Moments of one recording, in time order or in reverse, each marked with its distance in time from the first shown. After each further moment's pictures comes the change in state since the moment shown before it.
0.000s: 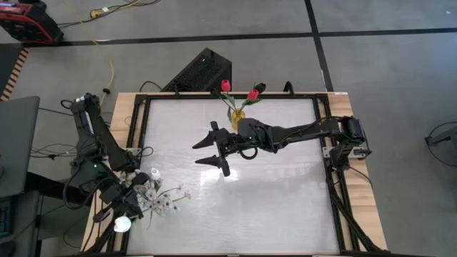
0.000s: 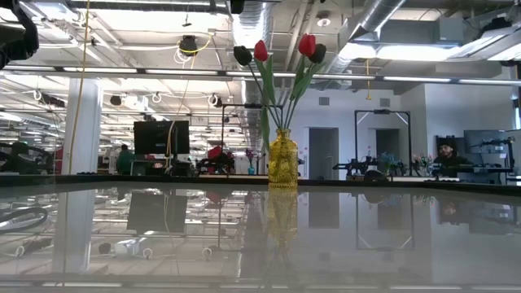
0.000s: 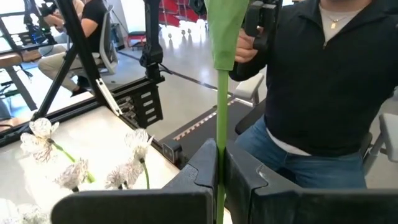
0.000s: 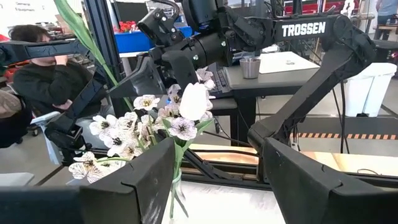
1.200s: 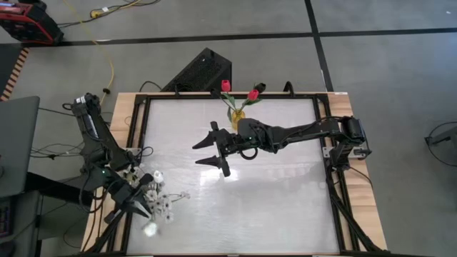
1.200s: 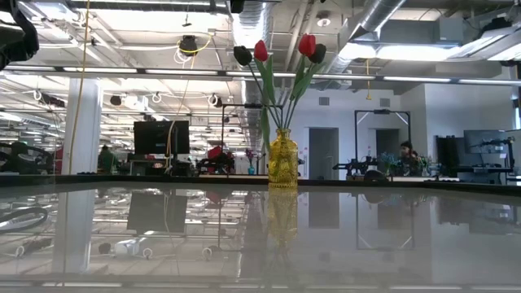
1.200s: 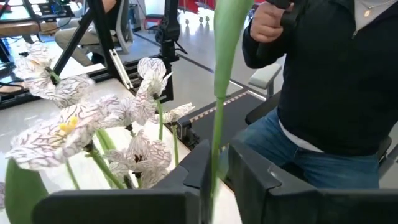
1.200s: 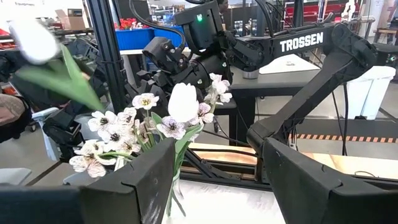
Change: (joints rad) left arm 0.000 -0.011 -0.142 0.082 -0.070 -0.098; right arm 0.002 0.000 0.000 -0.004 0.000 -0.024
